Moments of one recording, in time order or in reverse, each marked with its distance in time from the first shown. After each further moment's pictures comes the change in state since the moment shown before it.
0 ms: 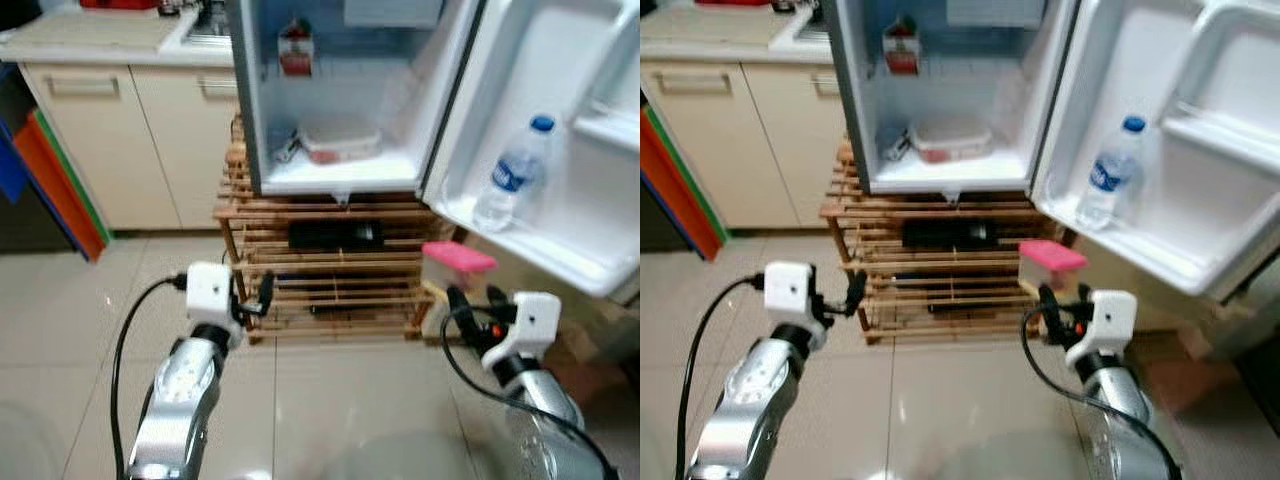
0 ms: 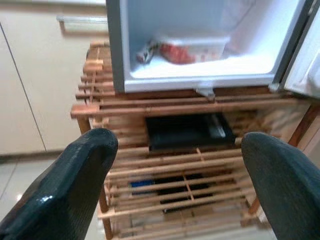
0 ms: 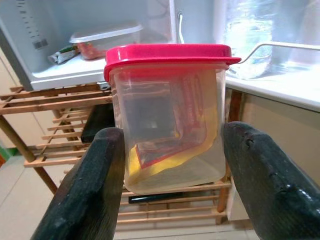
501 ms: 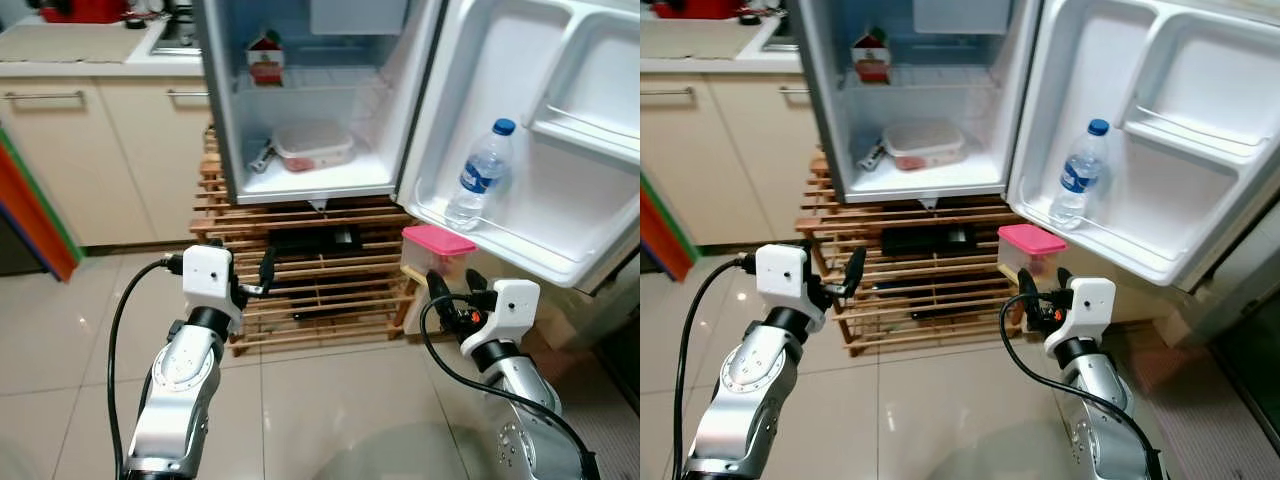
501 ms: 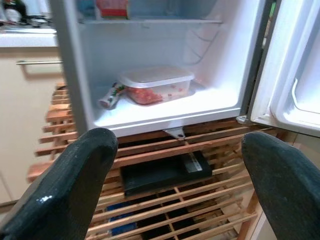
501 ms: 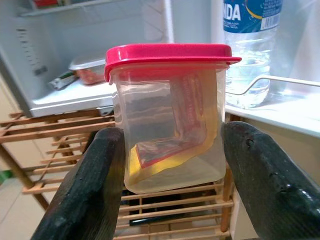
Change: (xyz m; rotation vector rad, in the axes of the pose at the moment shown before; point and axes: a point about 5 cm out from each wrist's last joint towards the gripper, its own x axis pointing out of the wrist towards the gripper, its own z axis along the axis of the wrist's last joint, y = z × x) left arm 0.008 -0.011 0.021 0.029 -0.103 -0.041; right arm 0.011 0.020 0.012 0.008 -0.062 0.052
